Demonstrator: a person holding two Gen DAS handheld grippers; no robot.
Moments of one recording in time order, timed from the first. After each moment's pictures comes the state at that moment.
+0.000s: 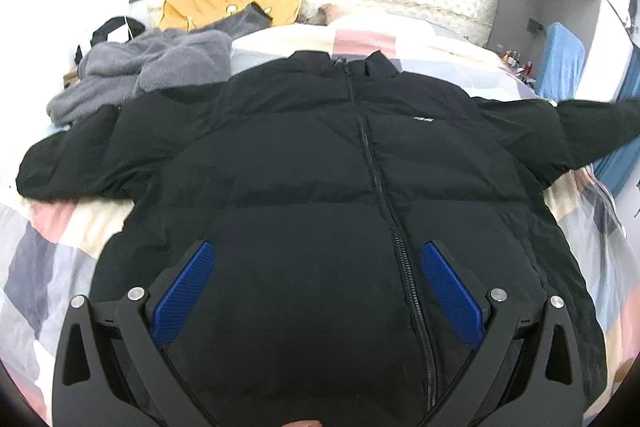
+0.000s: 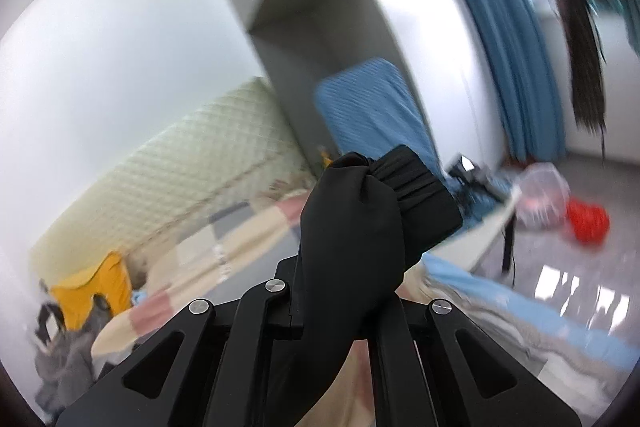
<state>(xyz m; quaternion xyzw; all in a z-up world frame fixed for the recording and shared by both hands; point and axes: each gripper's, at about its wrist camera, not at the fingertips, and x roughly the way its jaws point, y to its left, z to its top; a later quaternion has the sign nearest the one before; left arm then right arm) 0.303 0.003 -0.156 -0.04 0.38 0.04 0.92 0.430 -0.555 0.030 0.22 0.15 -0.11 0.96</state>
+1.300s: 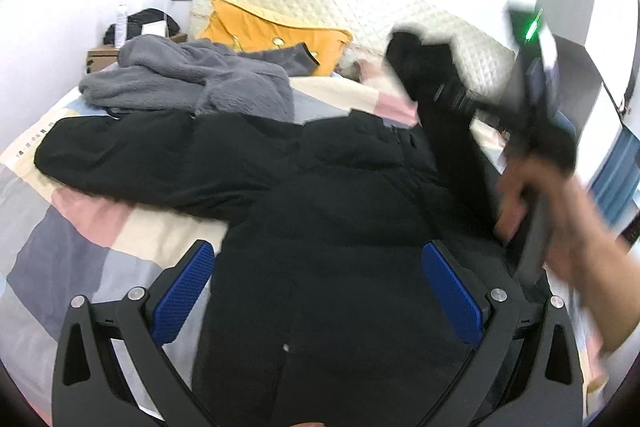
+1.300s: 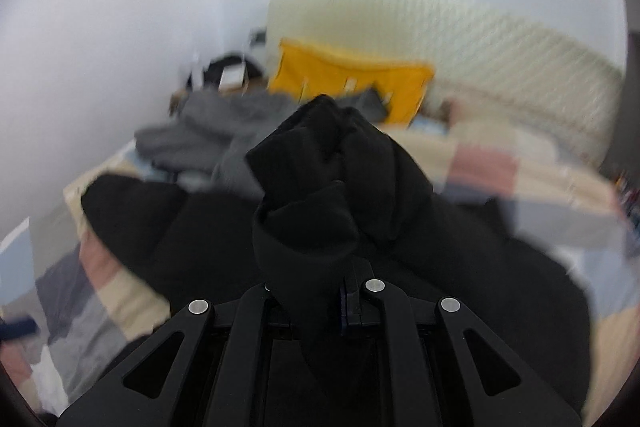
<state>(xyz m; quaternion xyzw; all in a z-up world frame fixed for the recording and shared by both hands) 0.240 0.148 -0.122 -0.14 0.30 0.04 0.94 0.420 0.079 -0.095 -0.09 0.30 0.29 0.90</state>
